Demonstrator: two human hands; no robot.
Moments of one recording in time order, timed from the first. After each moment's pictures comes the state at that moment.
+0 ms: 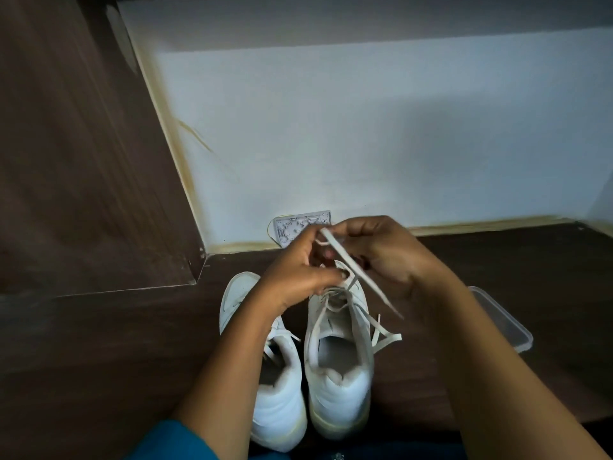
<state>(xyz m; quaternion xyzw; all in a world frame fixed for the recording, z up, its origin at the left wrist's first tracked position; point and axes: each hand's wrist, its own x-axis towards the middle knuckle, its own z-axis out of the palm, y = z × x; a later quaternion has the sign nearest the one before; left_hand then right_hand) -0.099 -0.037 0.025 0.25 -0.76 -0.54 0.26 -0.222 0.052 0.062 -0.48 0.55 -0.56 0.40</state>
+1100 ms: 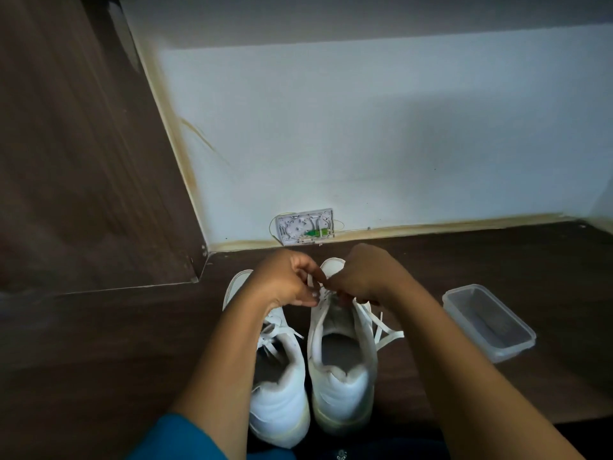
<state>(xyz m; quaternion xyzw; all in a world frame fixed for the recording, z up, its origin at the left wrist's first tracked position) -0.082 -0.046 0.023 0.39 -0.73 -0.55 0.14 -0.205 0.038 0.049 -0.49 0.80 -0.21 0.27</state>
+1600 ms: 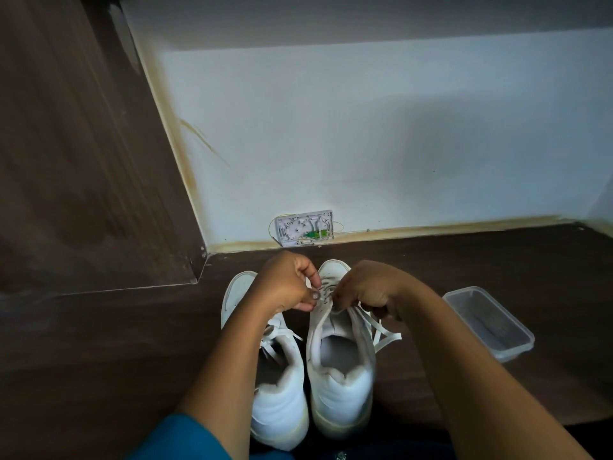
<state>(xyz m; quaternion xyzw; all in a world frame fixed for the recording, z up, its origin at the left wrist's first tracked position) -0.090 -0.048 0.014 0.42 -0.75 -0.49 0.15 -0.219 0.033 0.025 -0.44 0.78 -0.22 0.39</state>
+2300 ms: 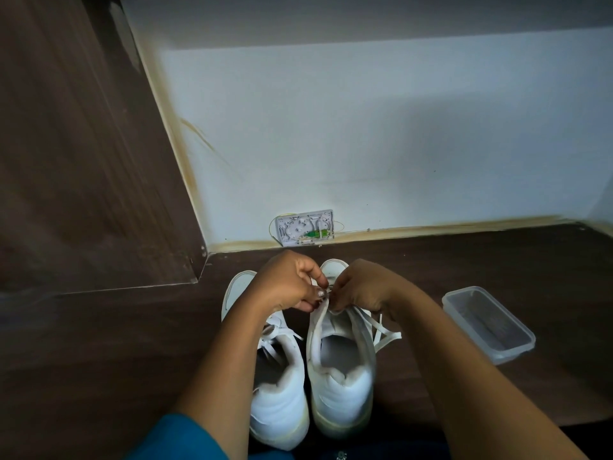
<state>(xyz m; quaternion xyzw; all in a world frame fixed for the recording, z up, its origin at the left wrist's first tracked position) -0.086 -0.046 0.020 0.37 -0.76 -0.52 0.13 -0.213 0.038 0.029 -0.52 0.74 -0.25 0.33</state>
